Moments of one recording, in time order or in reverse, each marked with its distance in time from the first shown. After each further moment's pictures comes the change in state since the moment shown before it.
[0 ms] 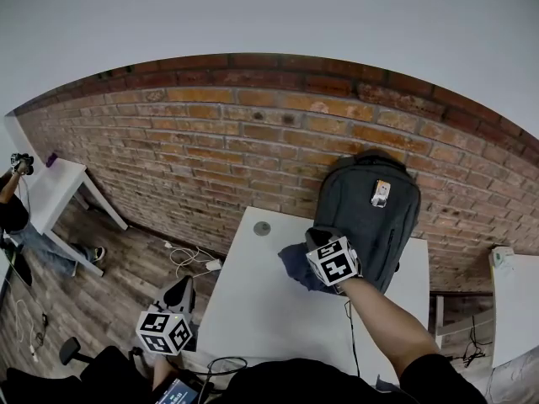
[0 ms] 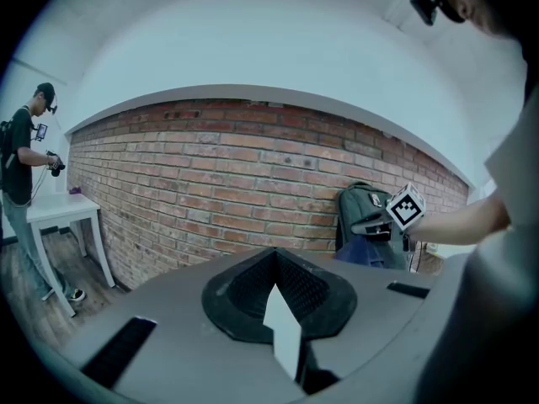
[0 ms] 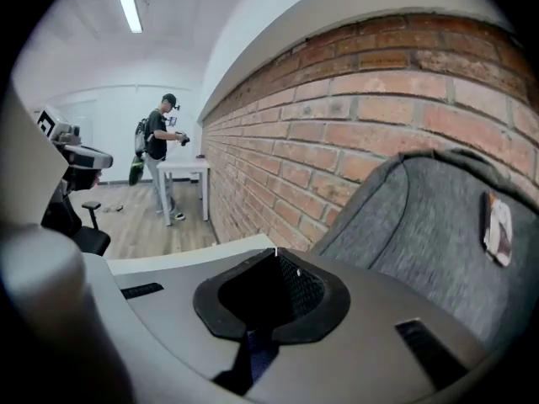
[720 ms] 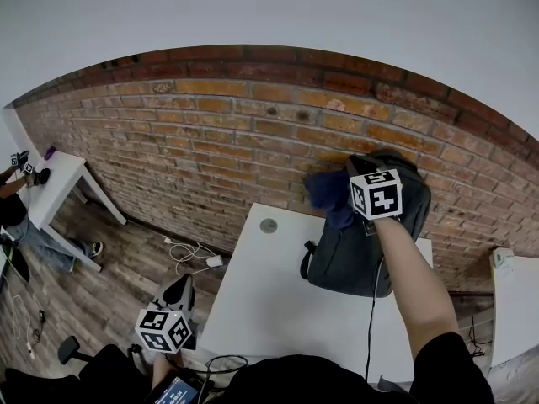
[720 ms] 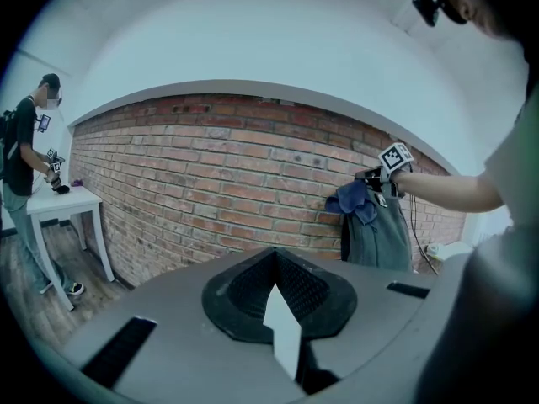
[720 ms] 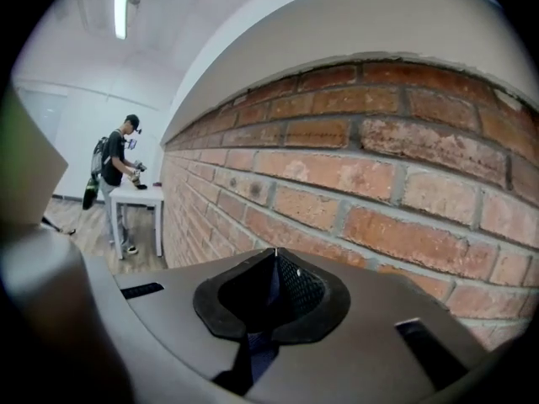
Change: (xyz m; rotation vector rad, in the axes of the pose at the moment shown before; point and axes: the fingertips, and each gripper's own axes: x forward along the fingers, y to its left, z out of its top) left arm -0.001 0.031 -0.009 -0.032 0.011 -0.004; right arm -0.040 -0.140 0.149 0.050 -0.198 -0.256
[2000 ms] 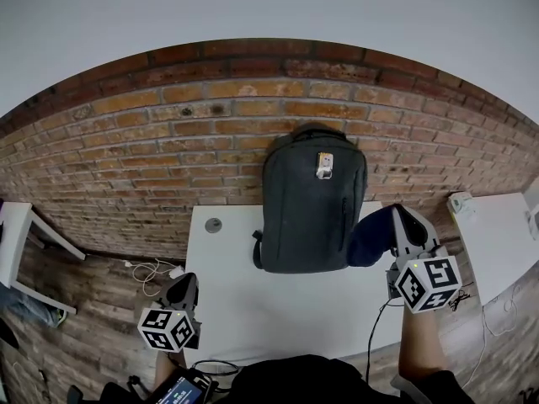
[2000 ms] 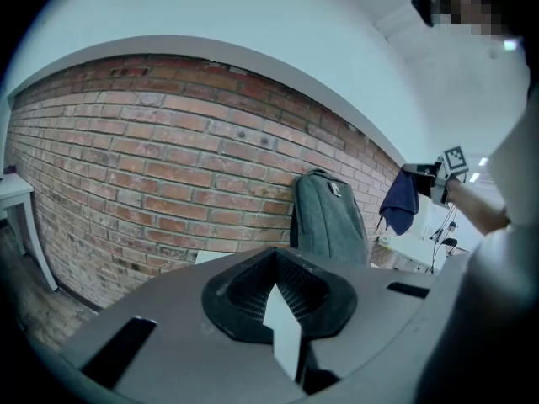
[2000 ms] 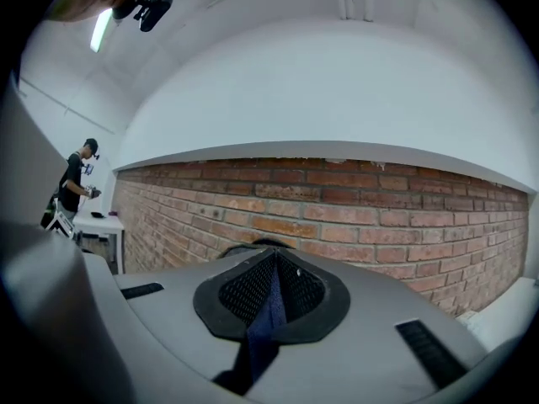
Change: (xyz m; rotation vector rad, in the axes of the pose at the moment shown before) left arm 0.073 -0.105 -0.013 0.051 0.080 -0.332; right arm -0.310 -0.055 -0.055 0.171 -0.193 -0.352
